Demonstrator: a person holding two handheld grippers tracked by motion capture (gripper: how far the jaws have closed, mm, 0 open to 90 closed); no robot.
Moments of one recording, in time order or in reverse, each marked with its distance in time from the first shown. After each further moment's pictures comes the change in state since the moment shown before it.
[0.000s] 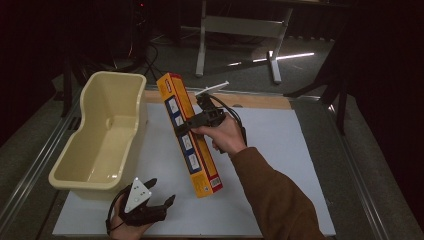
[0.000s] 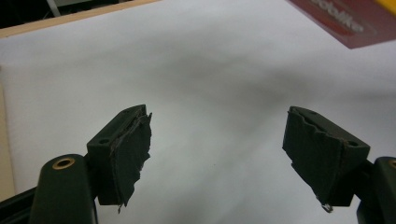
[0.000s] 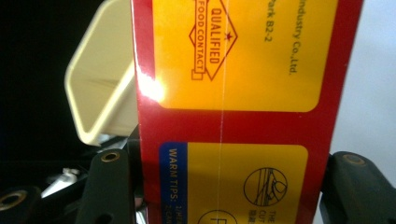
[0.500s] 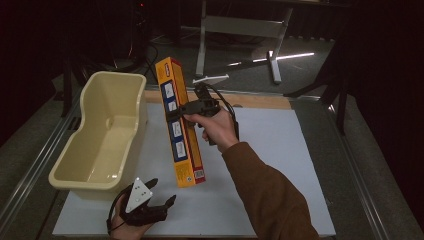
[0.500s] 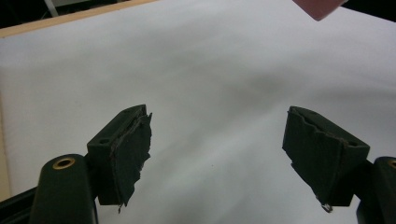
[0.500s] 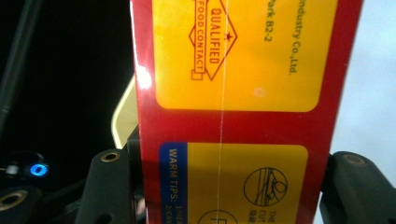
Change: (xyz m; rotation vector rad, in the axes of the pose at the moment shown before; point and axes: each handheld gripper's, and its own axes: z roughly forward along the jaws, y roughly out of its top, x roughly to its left) left arm -0.001 0.000 0.001 0.002 -0.006 0.004; right arm 0.010 0.022 -0.001 -0.121 0.121 0.088
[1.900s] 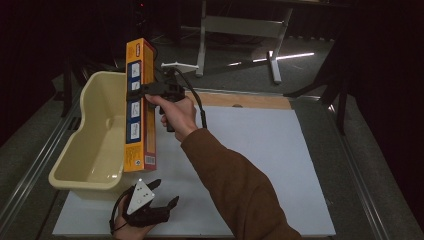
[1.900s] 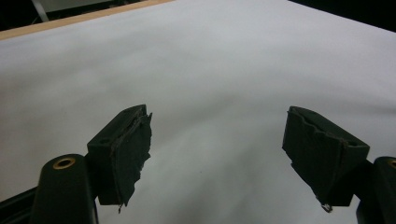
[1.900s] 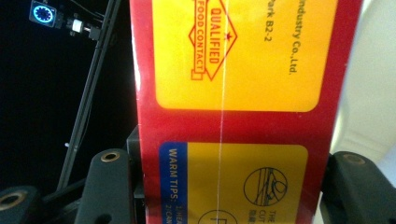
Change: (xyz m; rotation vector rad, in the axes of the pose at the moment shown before) left arm -0.005 -0.001 0.003 -0.024 -0.030 0.006; right arm 0.052 0.043 0.063 -0.091 0.173 0.114
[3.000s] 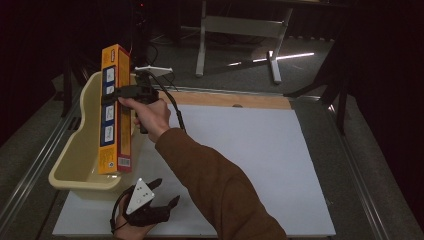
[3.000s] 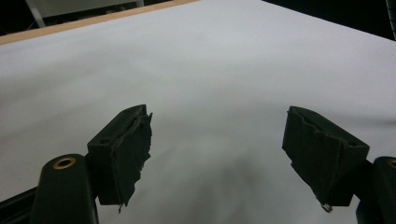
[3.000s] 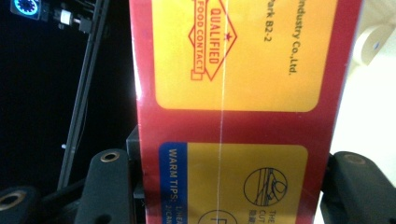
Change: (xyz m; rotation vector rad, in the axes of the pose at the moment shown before) left arm 0.002 -0.001 0.001 -0.014 -0.007 -0.002; right arm 0.006 0.004 0.069 0.058 0.004 0.033
